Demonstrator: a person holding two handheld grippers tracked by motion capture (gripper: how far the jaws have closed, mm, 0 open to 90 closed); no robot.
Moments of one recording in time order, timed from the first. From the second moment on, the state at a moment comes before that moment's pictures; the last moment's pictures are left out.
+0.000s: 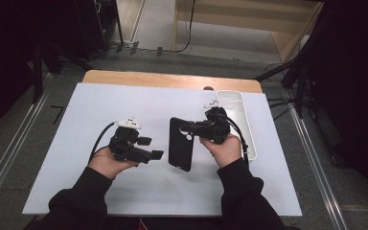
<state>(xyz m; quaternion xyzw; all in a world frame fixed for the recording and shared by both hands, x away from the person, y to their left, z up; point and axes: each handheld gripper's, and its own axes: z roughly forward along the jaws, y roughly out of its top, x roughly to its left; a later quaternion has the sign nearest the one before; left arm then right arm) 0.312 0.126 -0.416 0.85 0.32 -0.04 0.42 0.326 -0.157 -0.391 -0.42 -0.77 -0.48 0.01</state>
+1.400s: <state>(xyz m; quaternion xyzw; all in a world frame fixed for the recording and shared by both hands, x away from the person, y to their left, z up) 0.314 0.131 -0.396 0.88 0.21 -0.09 0.42 0.325 -0.156 -0.385 -0.23 -0.85 -0.48 0.06</state>
